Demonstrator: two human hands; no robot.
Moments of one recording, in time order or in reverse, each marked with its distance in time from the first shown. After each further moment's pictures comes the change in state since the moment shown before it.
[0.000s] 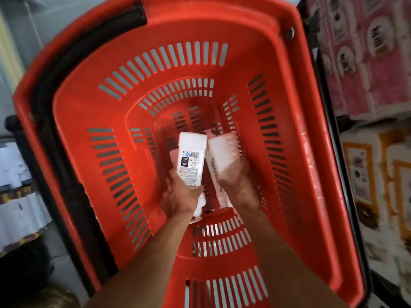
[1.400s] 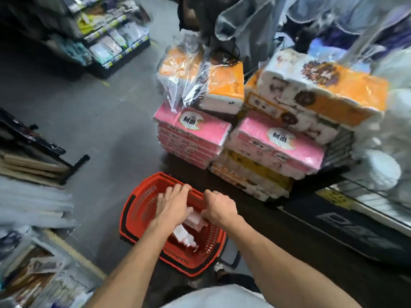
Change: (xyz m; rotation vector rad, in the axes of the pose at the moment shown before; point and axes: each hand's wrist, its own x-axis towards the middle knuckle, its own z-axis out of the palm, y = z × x) left_hand -0.488 0.128 -0.450 0.833 0.026 1.328; right_hand -0.638 -0.082 -0.260 -0.234 0.432 -0.218
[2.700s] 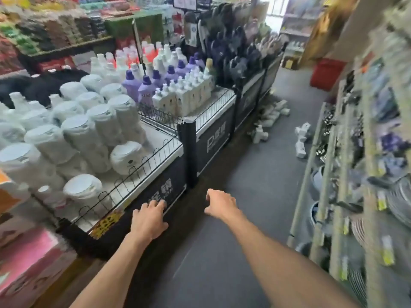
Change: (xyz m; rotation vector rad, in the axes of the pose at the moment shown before) left_hand -0.156 0.570 0.101 0.579 -0.105 1.328; right_hand -0.476 0.409 0.058 0.746 0.578 1.315
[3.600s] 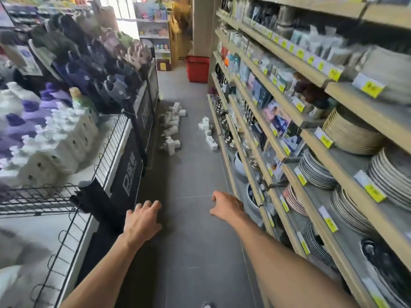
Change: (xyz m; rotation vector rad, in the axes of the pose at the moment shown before) left_hand 0.288 0.171 -0.081 0.181 0.018 0.655; right_hand 0.103 0.143 -0.117 0.271 0.250 0.666
